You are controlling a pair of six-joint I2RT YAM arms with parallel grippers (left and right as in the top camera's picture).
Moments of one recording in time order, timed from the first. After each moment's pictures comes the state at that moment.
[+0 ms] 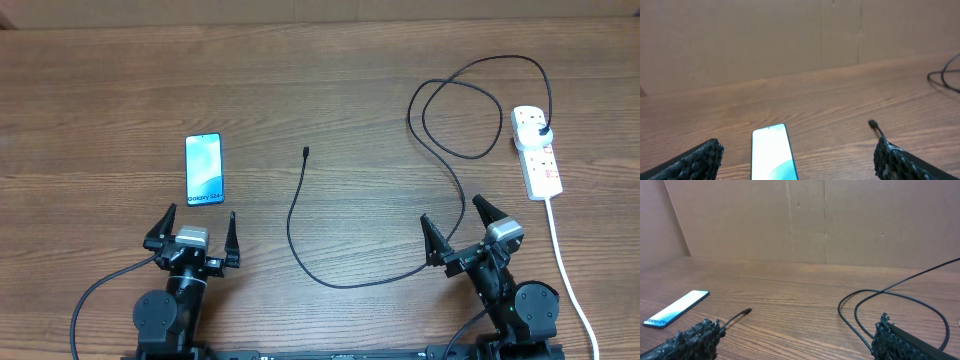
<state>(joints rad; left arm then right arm) 0.00 0.03 0.05 -0.09 0.12 0.09 0.11 0.01 0.02 -0.01 -0.28 0.10</state>
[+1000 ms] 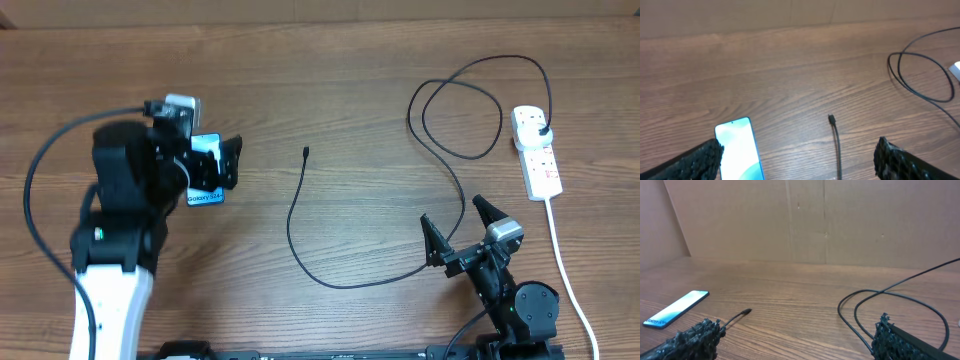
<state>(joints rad) 0.00 1.09 1.06 -0.58 0.29 0.03 0.11 0.01 0.02 -0.01 -0.28 0.10</state>
